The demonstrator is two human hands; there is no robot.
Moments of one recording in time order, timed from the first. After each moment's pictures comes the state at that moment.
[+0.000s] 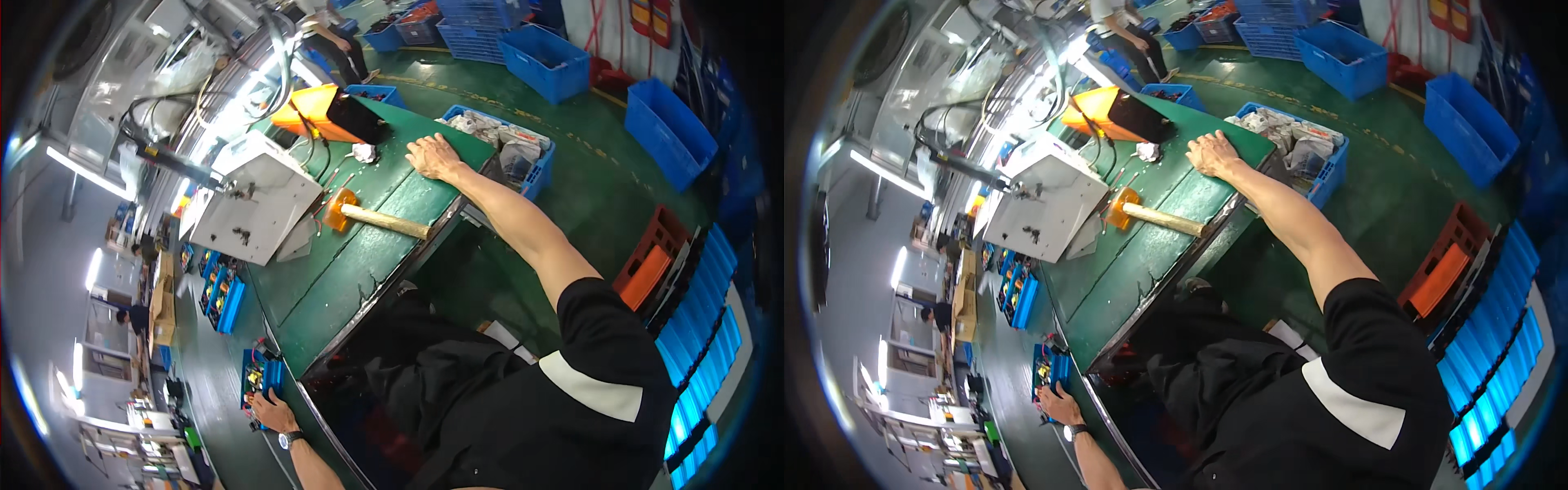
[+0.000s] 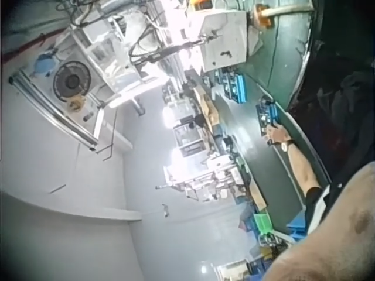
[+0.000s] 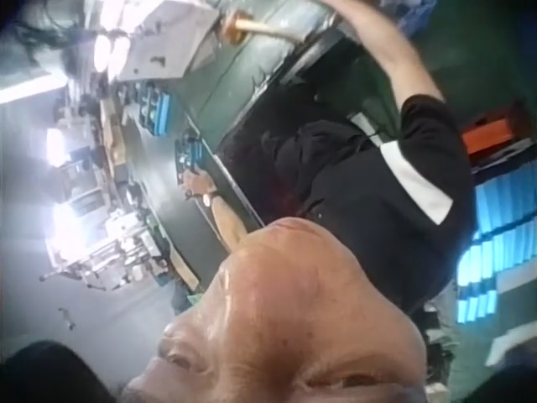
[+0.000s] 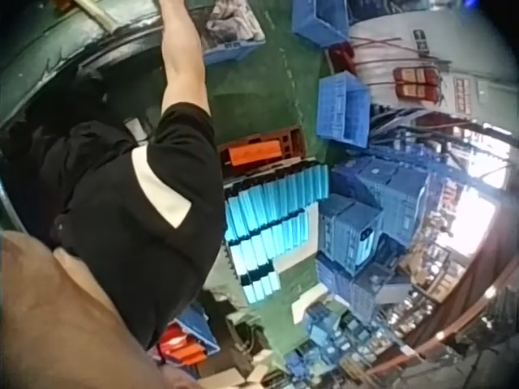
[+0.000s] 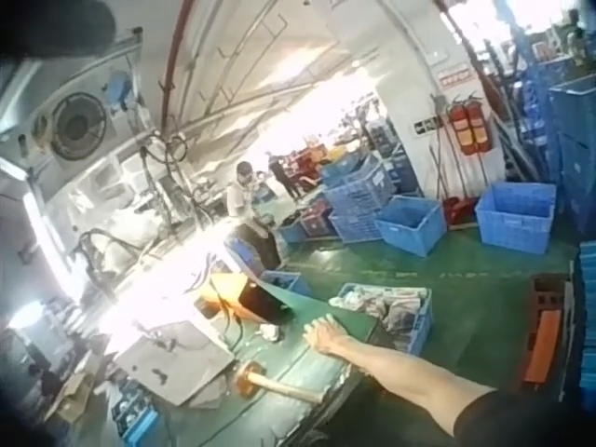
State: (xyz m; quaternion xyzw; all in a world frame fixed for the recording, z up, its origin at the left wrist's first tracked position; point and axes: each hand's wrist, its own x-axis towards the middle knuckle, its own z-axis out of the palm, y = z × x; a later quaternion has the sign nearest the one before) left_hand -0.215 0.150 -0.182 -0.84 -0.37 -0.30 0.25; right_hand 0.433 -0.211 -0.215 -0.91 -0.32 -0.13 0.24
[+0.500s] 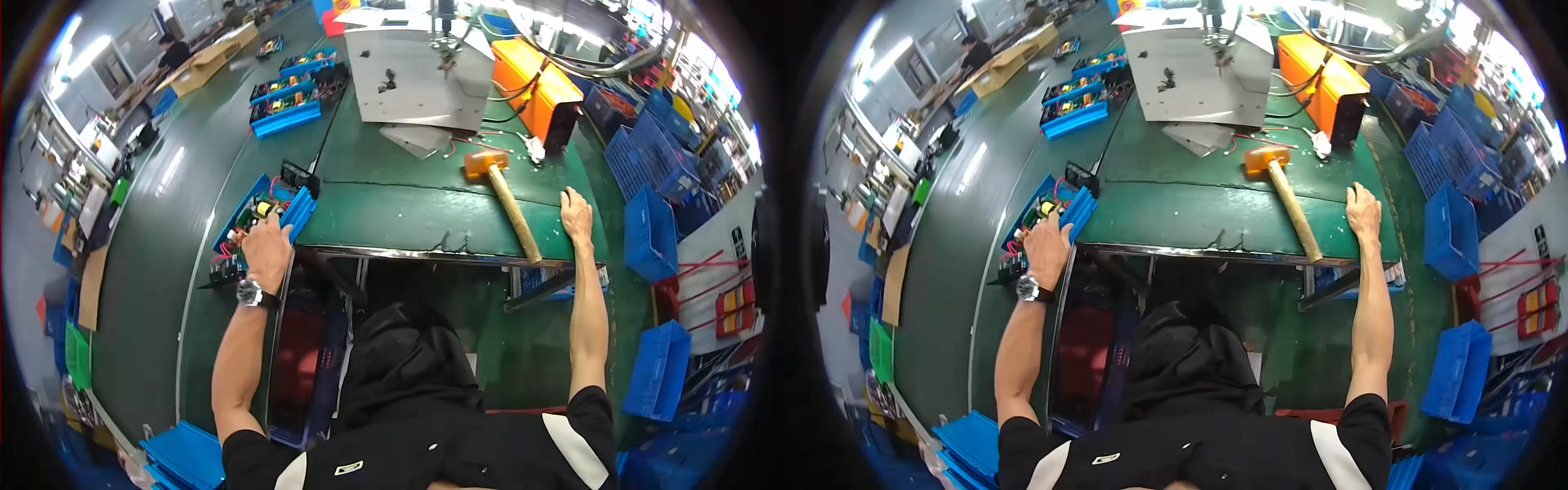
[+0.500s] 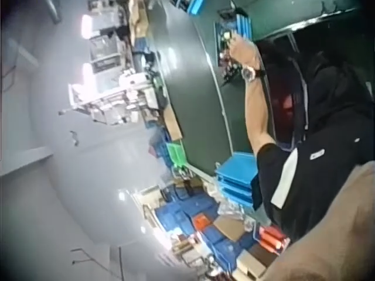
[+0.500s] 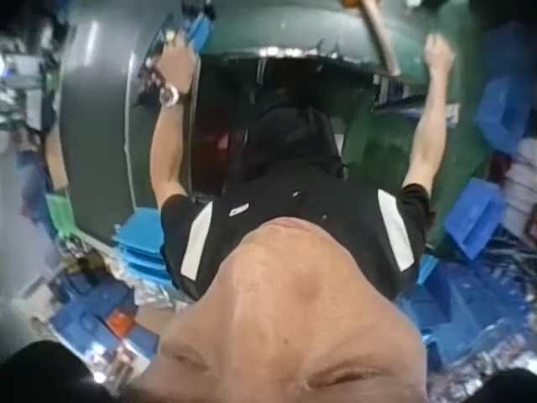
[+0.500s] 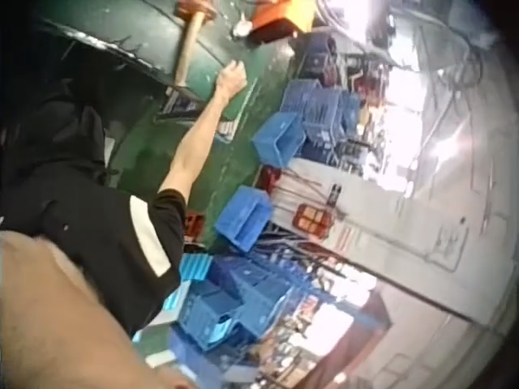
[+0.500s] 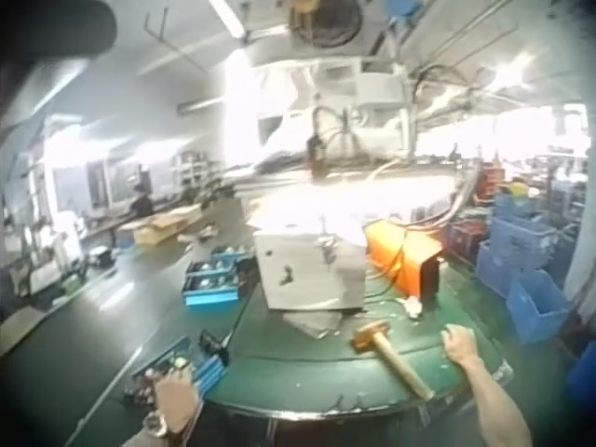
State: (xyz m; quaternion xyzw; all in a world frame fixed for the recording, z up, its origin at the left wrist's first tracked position) left_hand -0.164 0.105 -0.140 -0.84 -0.50 -0.15 0.15; right_hand 0.427 -0.197 -0.200 -0.90 -0.36 -0.15 0.20
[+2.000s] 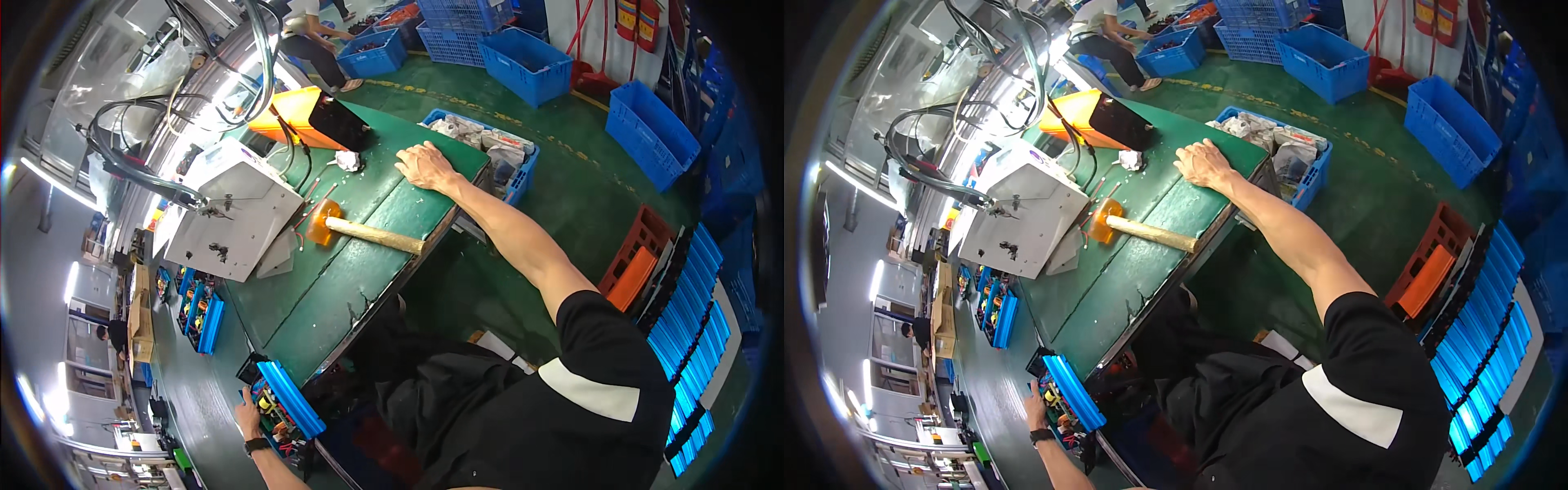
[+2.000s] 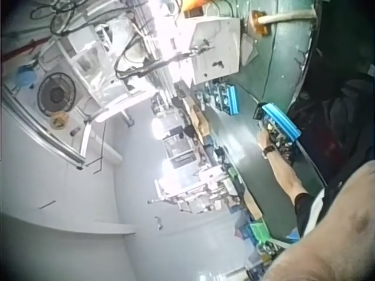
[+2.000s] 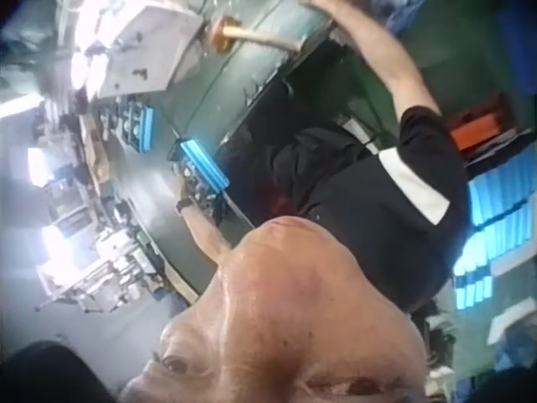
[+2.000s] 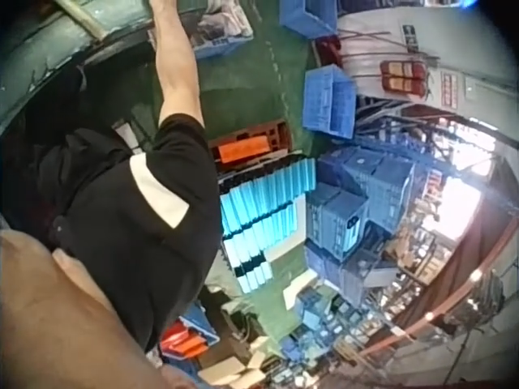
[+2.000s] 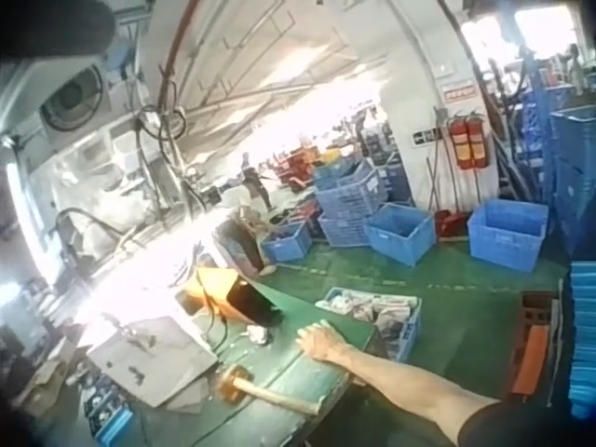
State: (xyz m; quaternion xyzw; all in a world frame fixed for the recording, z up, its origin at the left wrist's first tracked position) left_hand -0.221 0.276 -0.171 -0.83 -0.52 -0.15 -0.12; right_hand 0.426 -0.191 -0.211 -0.87 -0.35 -0.18 0.29
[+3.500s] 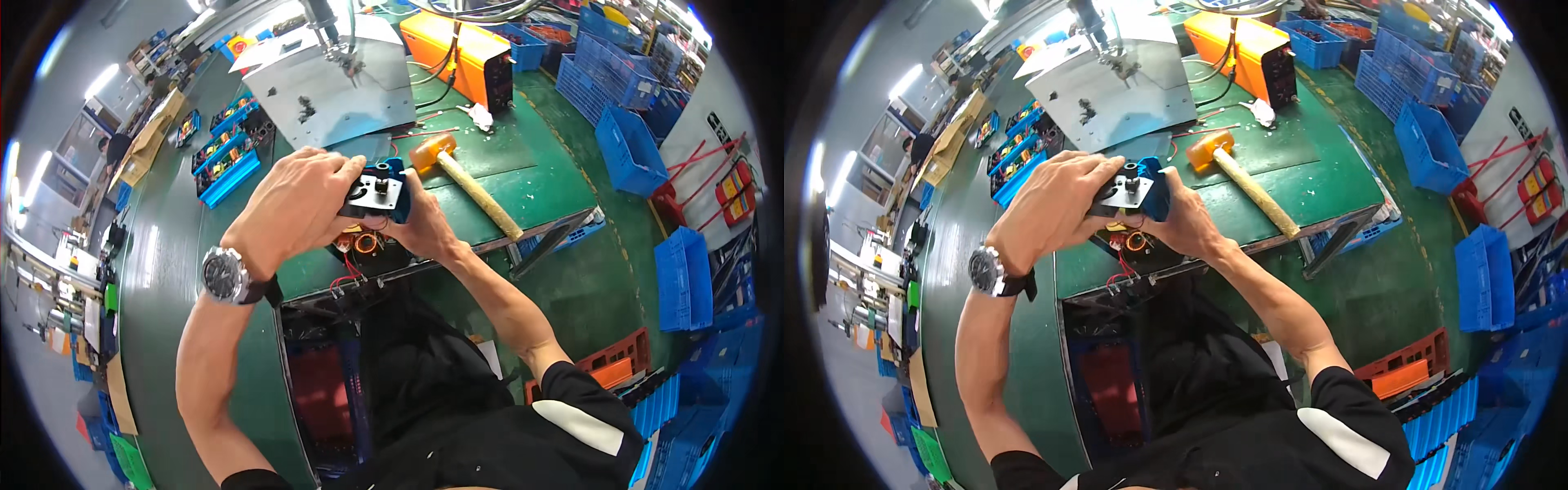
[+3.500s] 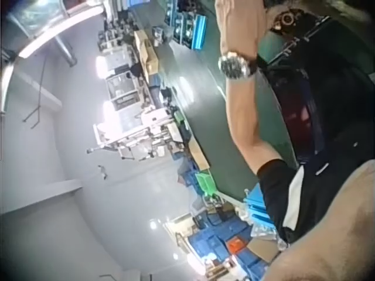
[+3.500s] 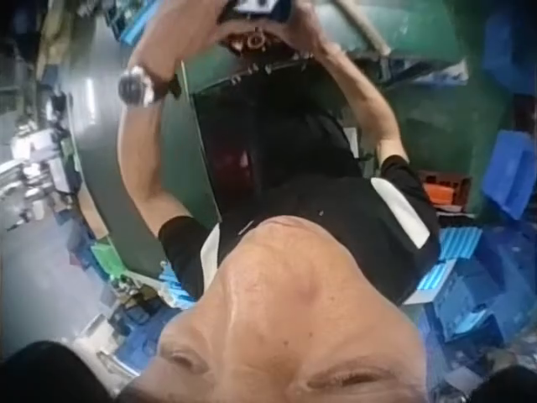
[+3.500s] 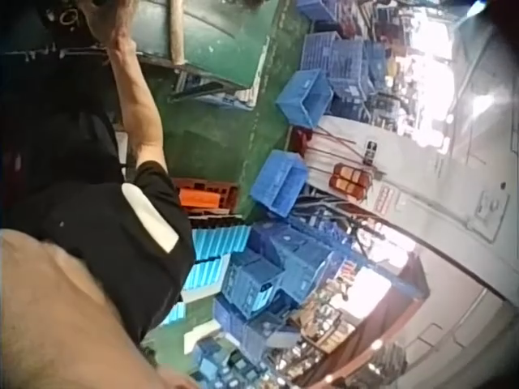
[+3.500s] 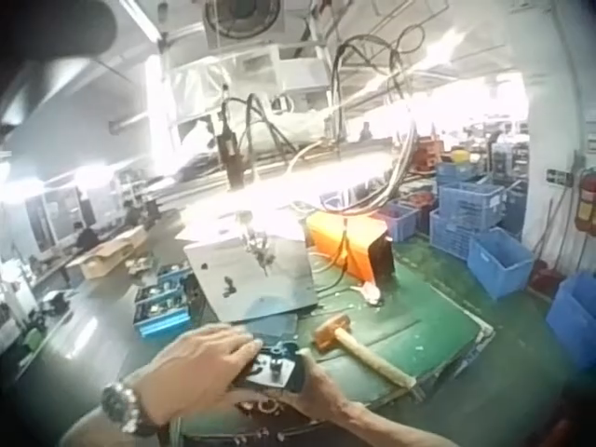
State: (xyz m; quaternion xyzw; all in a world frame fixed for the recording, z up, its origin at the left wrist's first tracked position) left_hand 0.024 0.041 0.068 -1.00 0.01 -0.03 0.08; right_hand 0.162 -0.073 -0.111 -0.63 -0.47 0.10 0.61
